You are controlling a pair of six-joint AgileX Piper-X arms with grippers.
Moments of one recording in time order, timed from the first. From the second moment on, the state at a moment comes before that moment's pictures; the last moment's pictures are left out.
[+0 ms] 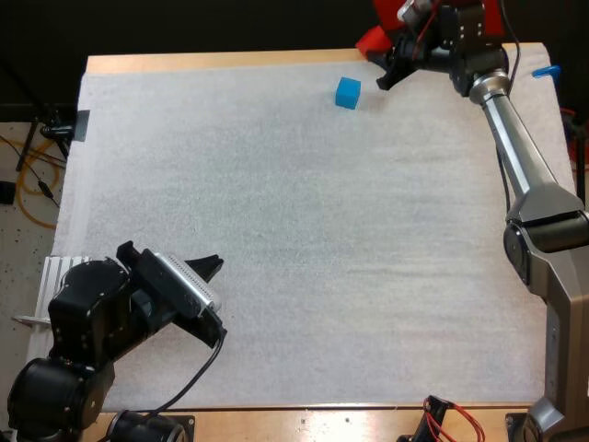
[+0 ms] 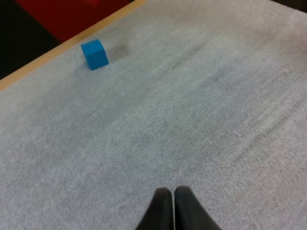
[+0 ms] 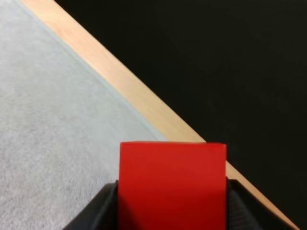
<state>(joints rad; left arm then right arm) -0.24 0.58 -0.84 0.93 0.38 -1.46 0.21 2.37 -2.19 0.52 -0.55 -2.36</state>
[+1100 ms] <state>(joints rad) -0.24 0.63 -0.84 0.87 0.38 -1.47 0.22 2.55 -2.19 0.33 -0.80 -2.38</state>
